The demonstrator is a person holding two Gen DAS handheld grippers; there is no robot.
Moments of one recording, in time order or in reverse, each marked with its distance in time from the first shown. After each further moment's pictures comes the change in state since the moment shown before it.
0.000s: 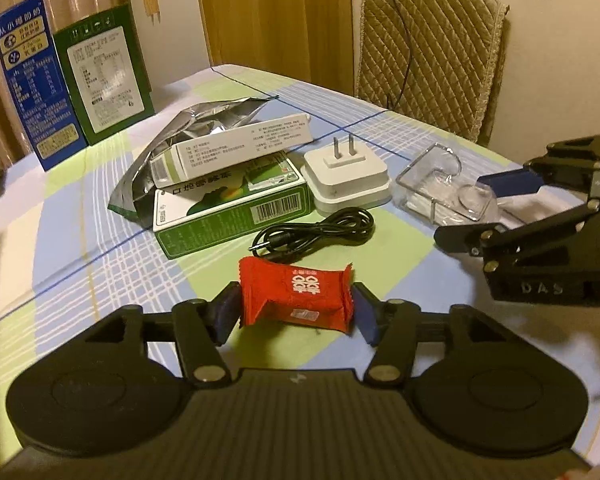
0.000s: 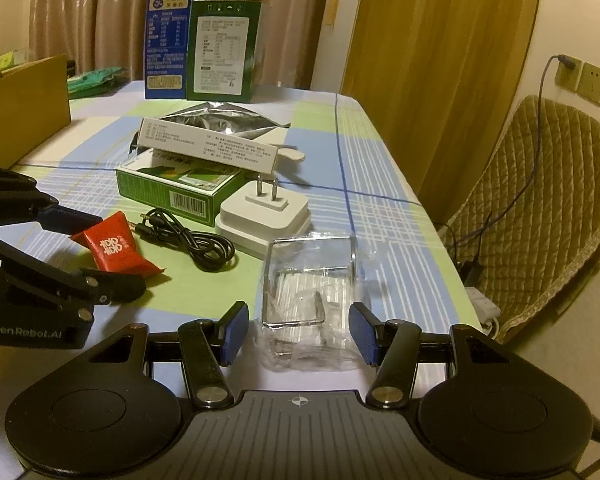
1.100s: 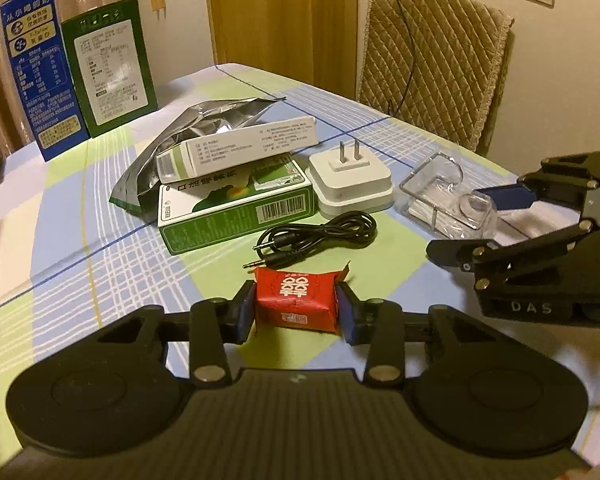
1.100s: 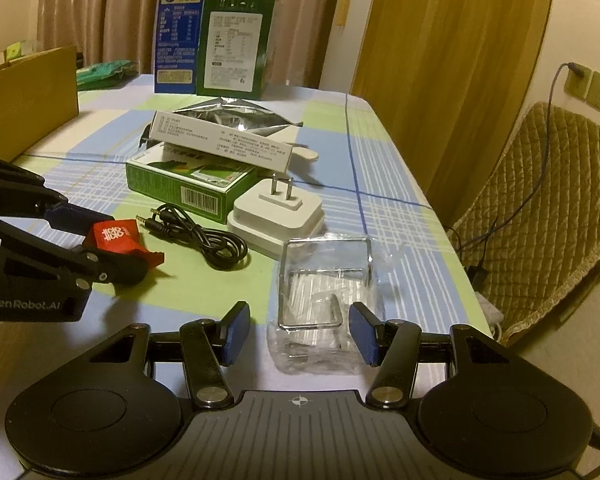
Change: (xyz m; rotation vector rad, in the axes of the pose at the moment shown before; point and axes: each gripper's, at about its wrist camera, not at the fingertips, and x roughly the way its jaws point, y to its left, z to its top) left arm -0.003 0.008 0.001 -0.055 0.001 -0.027; right arm 0.004 0.009 0.001 -0.034 0.008 0.007
